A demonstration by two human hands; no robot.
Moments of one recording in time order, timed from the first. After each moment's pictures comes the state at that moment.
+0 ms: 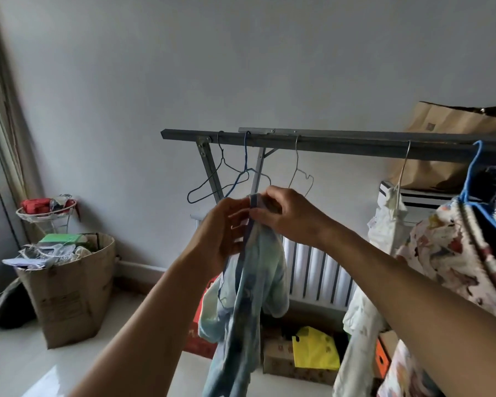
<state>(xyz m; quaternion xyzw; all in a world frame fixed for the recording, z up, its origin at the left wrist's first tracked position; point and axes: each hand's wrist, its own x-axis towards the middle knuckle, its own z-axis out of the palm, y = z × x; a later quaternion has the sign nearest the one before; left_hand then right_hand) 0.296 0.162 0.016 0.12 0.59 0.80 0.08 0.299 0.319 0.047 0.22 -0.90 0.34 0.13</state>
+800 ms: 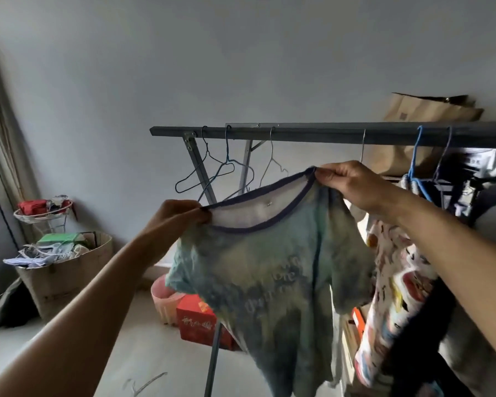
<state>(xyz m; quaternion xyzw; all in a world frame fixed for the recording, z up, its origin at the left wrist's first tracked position) 0.336 0.120 0.008 0.21 0.76 0.61 -0.08 0.377 0.435 0.071 0.19 -0.85 0.48 0.12</state>
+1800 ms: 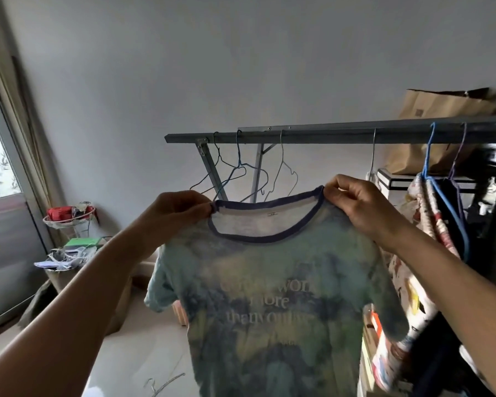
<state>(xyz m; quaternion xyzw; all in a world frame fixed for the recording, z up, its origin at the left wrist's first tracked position) 0.362 0.100 0.036 0.27 0.77 0.57 -0.08 0.392 0.426 0.037 0.17 -0.82 0.49 0.23</state>
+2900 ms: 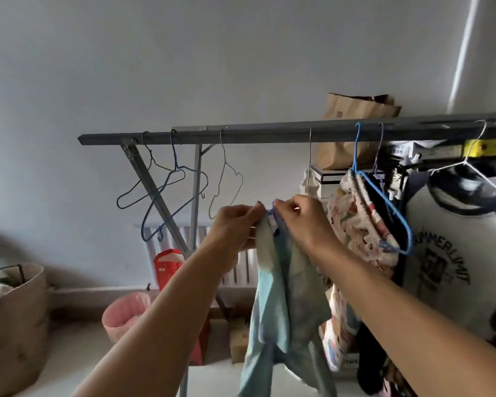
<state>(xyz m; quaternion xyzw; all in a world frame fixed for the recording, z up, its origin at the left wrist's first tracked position) 0.339 0.277 0.011 0.17 0.68 0.70 0.09 0.376 0.407 0.007 -0.07 -0.82 0.48 0.32</state>
